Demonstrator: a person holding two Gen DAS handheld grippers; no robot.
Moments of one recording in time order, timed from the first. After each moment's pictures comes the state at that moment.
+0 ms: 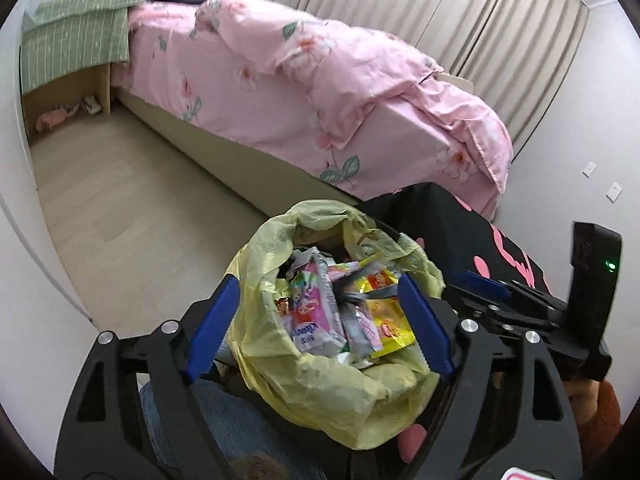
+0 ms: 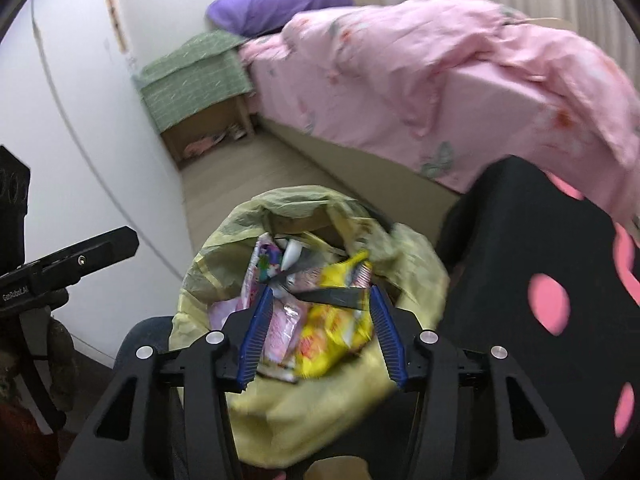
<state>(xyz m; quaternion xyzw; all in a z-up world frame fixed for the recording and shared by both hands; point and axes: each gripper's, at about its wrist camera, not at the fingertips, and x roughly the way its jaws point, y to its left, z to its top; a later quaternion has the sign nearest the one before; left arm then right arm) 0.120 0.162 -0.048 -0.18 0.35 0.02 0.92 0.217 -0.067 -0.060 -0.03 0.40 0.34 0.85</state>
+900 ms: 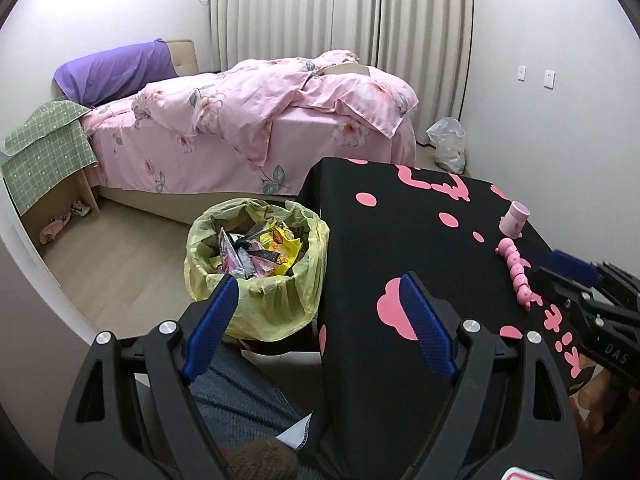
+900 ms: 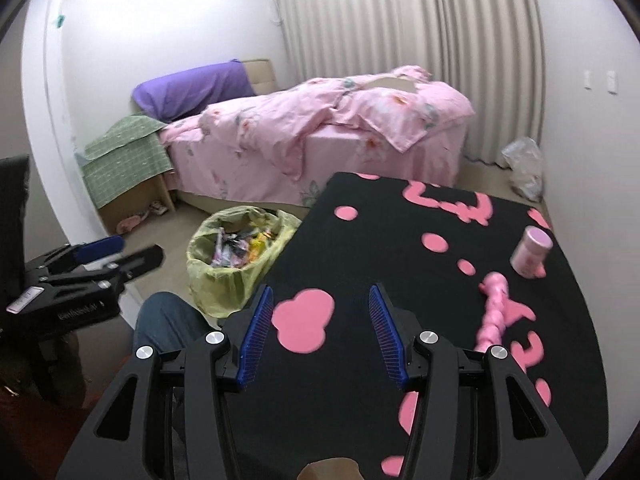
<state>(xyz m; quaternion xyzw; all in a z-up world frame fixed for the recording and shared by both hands) -0.023 -0.009 0.019 0.00 0.32 -0.03 0.95 -0.021 -0.237 0.015 0.02 0.32 0.15 0.94</state>
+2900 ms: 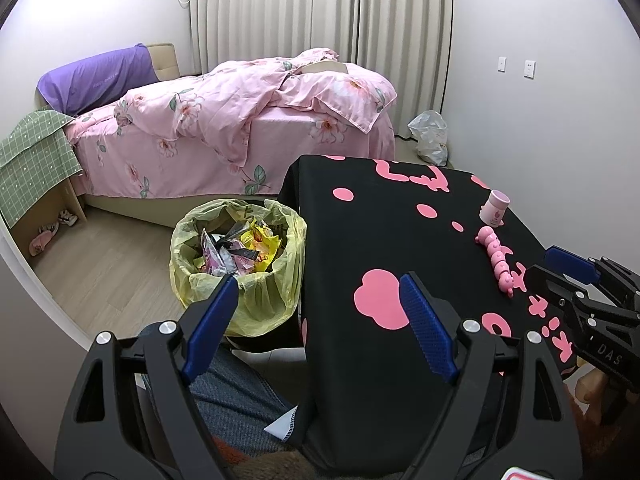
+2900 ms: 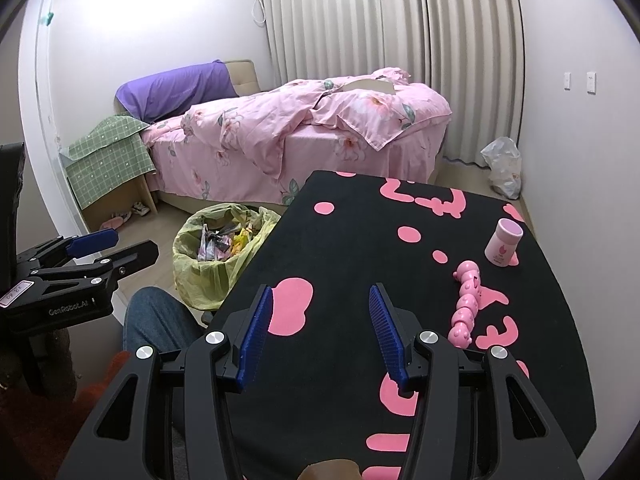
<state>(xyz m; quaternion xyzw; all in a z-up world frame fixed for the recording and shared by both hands) -0.029 -0.023 0.022 0.01 0.32 -0.06 0.95 -0.046 -0.239 0.022 0.01 0.31 0.12 0.94</state>
